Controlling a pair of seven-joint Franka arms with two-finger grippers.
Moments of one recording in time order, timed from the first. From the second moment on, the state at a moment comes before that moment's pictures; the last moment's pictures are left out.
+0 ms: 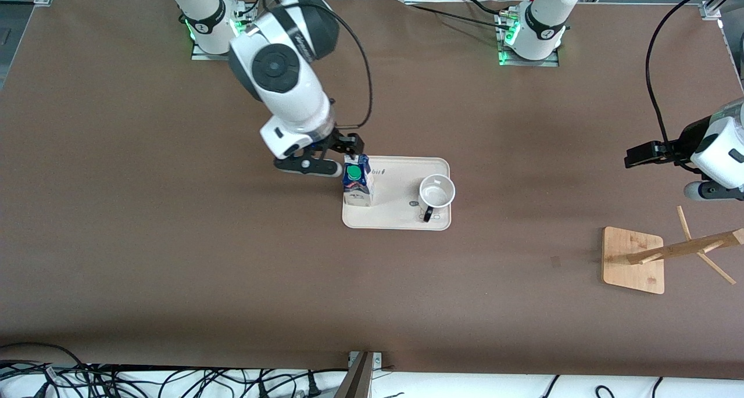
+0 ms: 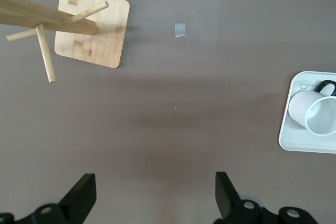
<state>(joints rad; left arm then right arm) -0.10 0.26 0.14 -1.39 -0.03 1.50 -0.03 0.61 0.48 0.09 -1.47 0.08 2.00 0.84</state>
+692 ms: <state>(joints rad) -0.11 0.31 0.13 -1.39 -0.03 1.51 -0.03 0.65 0.57 0.08 -1.46 0.02 2.05 0.91</state>
